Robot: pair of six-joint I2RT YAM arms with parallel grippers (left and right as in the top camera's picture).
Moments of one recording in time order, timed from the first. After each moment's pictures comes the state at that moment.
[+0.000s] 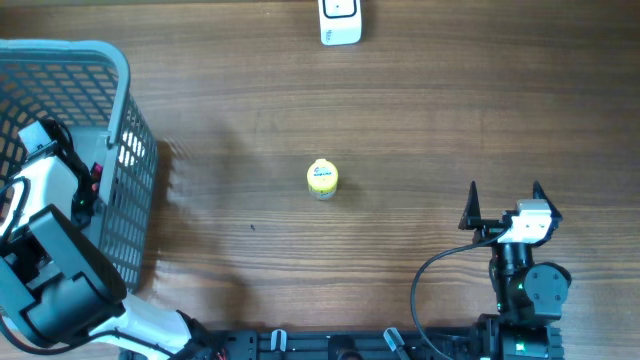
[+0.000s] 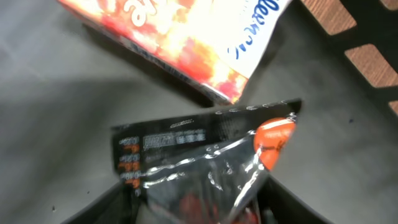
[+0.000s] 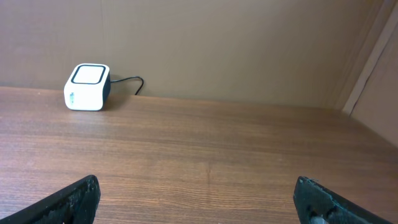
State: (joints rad) left arm 0.58 1.81 1.11 -0.66 -0.39 -1.66; right arm -0.10 0.04 0.01 0.00 -0.04 -0.10
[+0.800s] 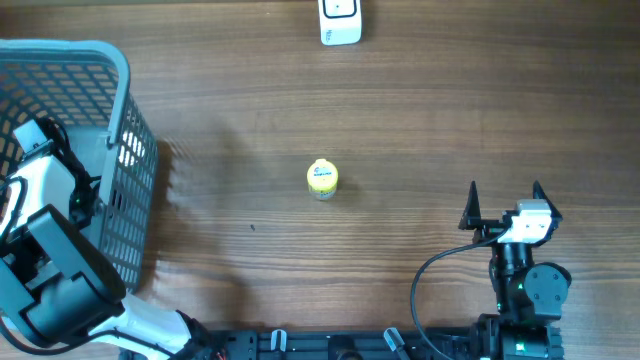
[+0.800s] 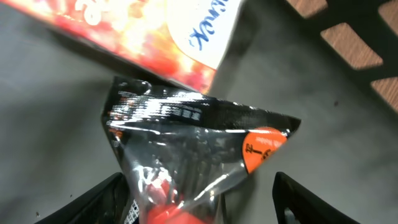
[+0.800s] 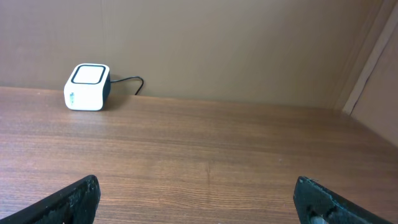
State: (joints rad) left arm 0.58 1.81 1.12 -0.65 -0.35 -1.54; right arm -0.10 0.04 0.01 0.00 -0.04 -0.10
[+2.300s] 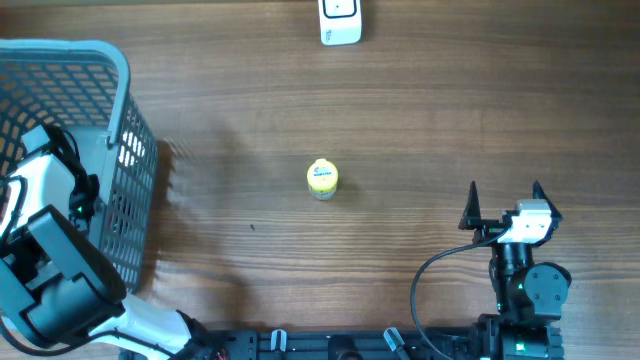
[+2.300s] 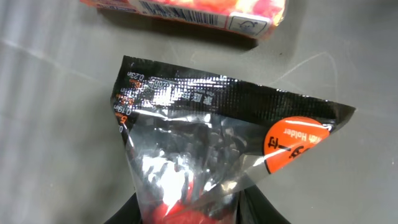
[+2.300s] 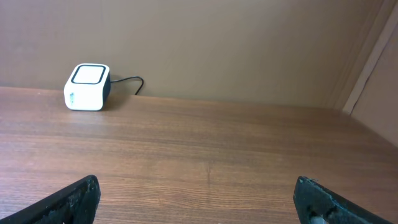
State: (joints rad) left arm 0.58 1.81 1.13 -0.84 -0.28 -1.31; right arm -0.10 0.04 0.01 0.00 -0.04 -0.10
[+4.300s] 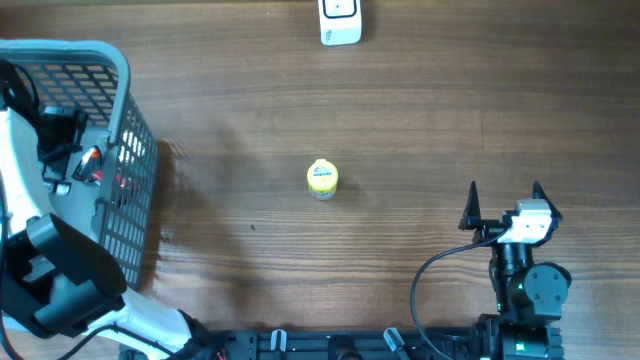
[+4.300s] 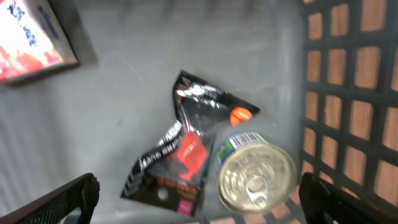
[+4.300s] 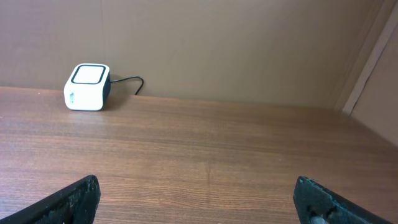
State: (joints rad) left arm 0.54 1.83 1.60 -1.12 -0.10 -0.87; right arm -0.10 0.04 0.01 0.00 -0.04 -0.10
